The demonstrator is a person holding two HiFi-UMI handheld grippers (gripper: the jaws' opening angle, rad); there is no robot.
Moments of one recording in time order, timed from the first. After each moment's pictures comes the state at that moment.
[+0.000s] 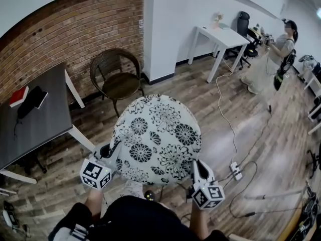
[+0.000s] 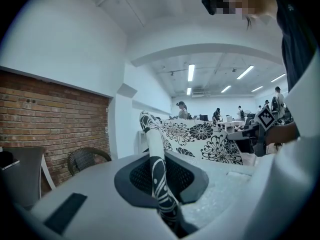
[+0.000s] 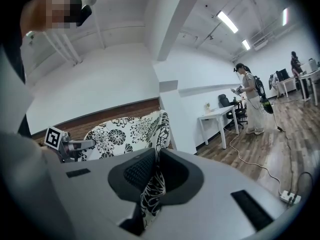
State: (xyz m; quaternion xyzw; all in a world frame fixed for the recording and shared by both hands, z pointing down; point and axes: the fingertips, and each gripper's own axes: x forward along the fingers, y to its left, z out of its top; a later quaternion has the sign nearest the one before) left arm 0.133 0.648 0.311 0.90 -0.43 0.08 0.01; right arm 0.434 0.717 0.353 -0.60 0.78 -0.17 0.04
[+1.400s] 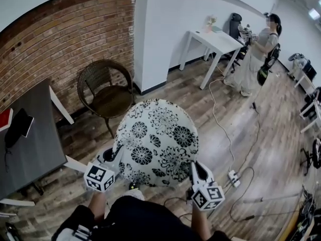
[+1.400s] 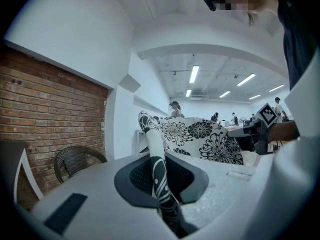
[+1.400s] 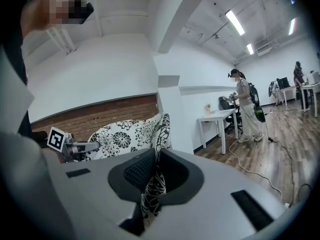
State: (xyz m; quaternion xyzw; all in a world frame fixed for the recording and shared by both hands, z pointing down) left arm 0.109 0.462 0.340 0.92 -0.40 0.06 0.03; right arm 0.392 0.553 0.349 -0.62 0.77 -0.15 0.02
